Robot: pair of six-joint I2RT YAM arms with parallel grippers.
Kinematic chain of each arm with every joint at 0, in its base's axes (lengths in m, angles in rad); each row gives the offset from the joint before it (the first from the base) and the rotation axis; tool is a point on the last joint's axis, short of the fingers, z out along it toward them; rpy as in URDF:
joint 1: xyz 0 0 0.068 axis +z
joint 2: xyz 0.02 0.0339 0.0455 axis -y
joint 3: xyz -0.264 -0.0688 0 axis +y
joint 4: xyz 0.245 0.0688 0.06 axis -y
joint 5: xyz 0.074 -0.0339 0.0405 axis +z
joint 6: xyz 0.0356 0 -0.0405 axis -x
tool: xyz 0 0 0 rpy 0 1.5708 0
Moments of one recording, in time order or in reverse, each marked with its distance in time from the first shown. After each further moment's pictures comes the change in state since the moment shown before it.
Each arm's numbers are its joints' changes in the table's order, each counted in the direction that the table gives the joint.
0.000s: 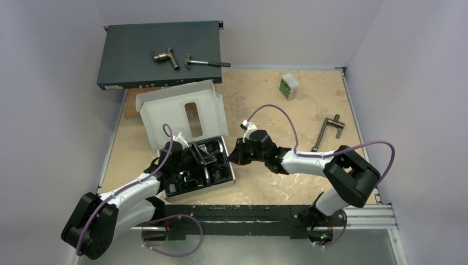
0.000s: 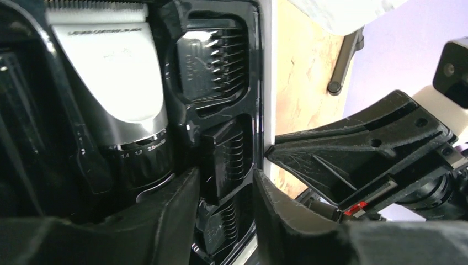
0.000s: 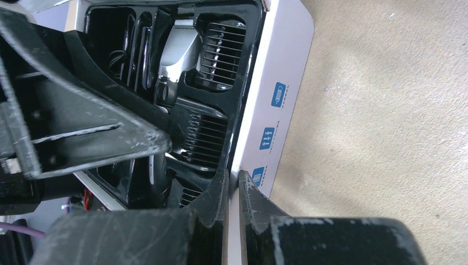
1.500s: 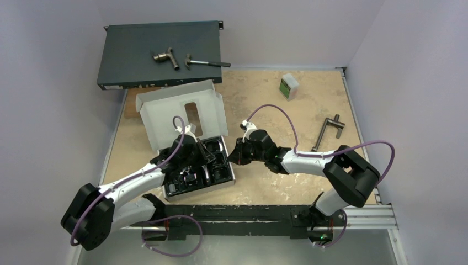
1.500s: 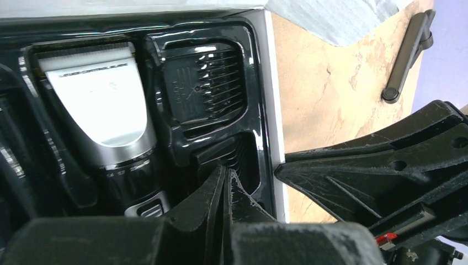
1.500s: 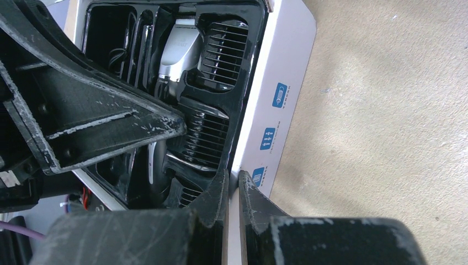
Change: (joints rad) left arm -0.141 -0.042 -0.202 -0.269 0.235 -0.133; right arm -0.001 -0.002 -0.002 0.000 0.009 0.012
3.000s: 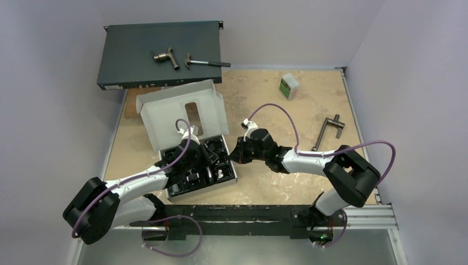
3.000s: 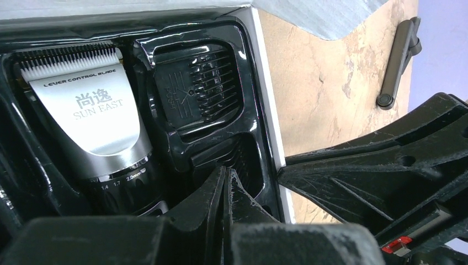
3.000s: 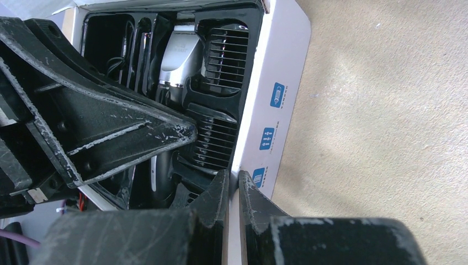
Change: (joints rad) left arm -0.075 -0.070 0.063 0.195 0.076 0.004; right arm -0.014 0.000 0.000 0.001 0.000 0.006
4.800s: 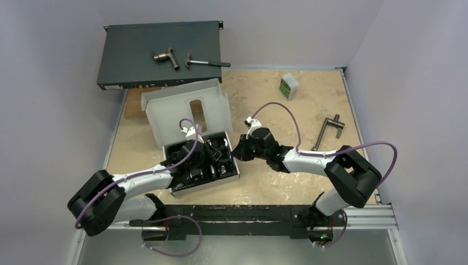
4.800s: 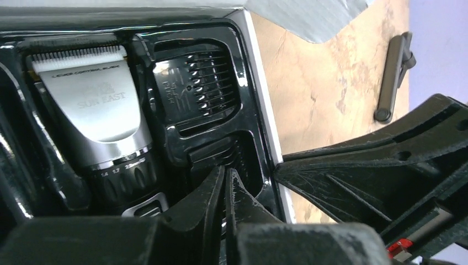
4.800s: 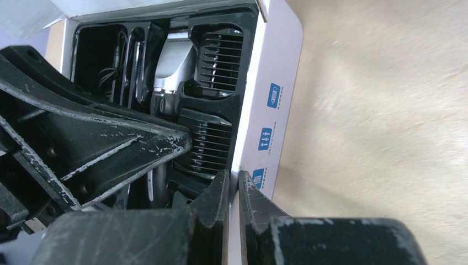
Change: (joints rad) left arm -0.064 -0.126 -0.016 0.173 0.099 -0.007; right arm -0.029 0.010 0.001 -0.003 -0.083 0.000
